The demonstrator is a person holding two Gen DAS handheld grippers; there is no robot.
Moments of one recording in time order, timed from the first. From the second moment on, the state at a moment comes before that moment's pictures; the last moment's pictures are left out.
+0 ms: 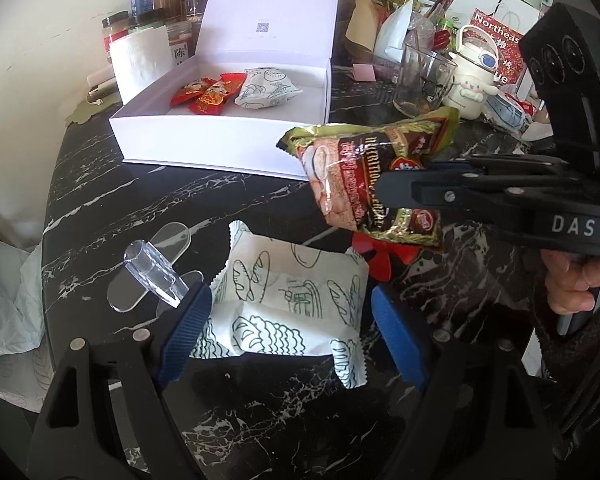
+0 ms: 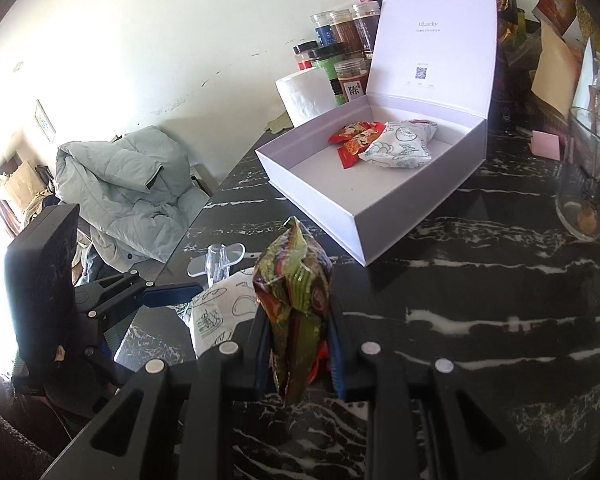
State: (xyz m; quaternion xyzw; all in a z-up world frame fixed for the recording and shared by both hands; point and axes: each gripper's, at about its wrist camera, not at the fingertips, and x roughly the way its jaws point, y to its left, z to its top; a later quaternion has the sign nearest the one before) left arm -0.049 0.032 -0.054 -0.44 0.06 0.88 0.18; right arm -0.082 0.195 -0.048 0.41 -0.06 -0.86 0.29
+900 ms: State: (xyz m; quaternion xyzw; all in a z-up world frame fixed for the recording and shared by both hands) left arm -0.049 0.061 -0.062 -0.43 0.13 0.88 0.18; right arm -0.020 0.213 -0.064 0.44 -0.04 -0.85 0.31
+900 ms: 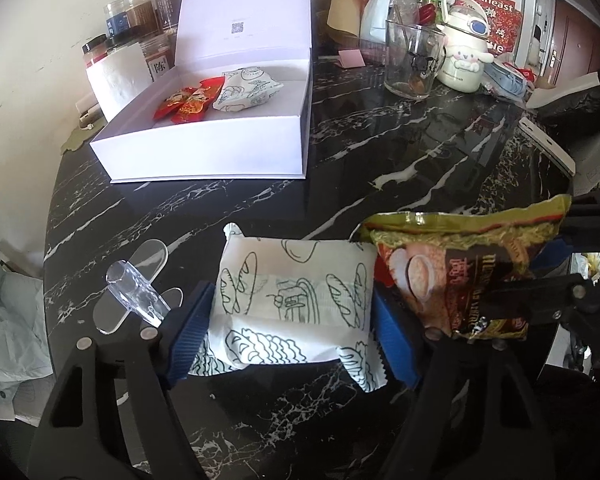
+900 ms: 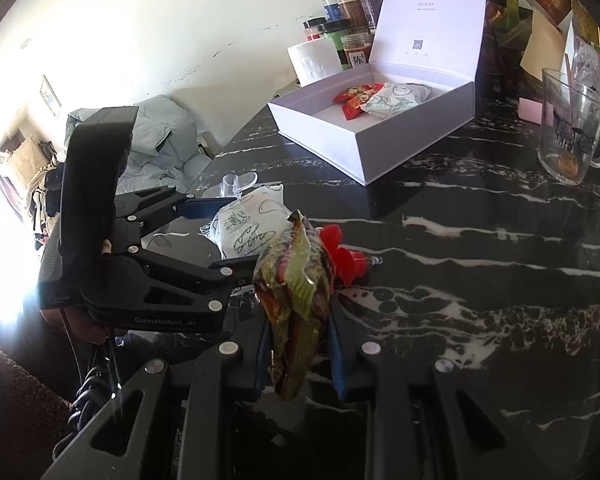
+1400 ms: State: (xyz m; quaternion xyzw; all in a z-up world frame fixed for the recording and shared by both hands) left arm -0.039 0.065 -0.064 -0.44 0.14 0.87 0.19; right arm -0.031 0.212 -0.083 0.45 -0.06 -0.83 0.31
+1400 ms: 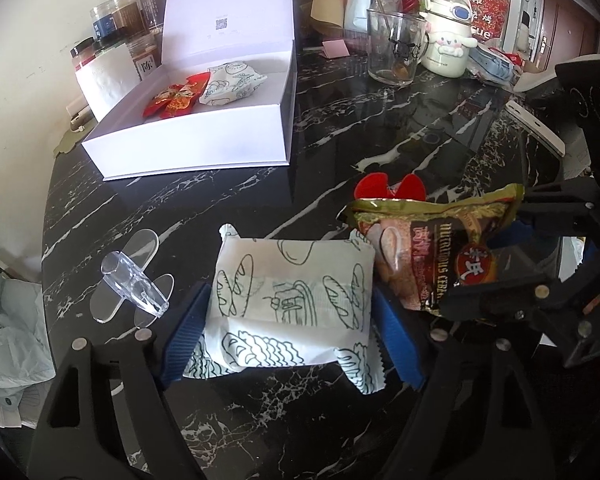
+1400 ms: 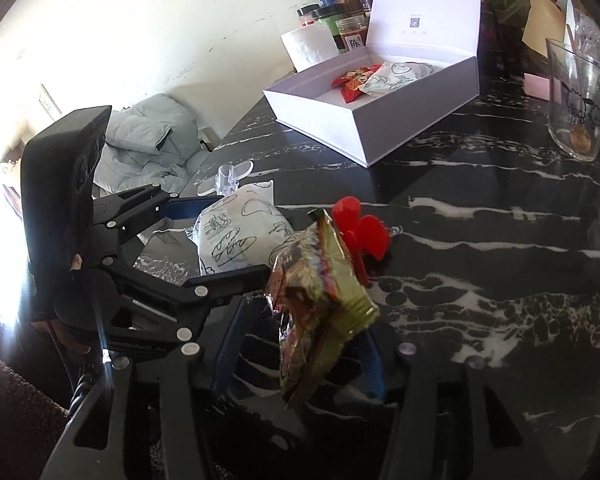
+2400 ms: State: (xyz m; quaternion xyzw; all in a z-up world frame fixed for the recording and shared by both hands) left arm -0.045 0.054 -0.060 -0.46 0.07 0.86 0.20; right arm -0.025 0.216 -0.077 0.42 -0.07 -0.85 0.31
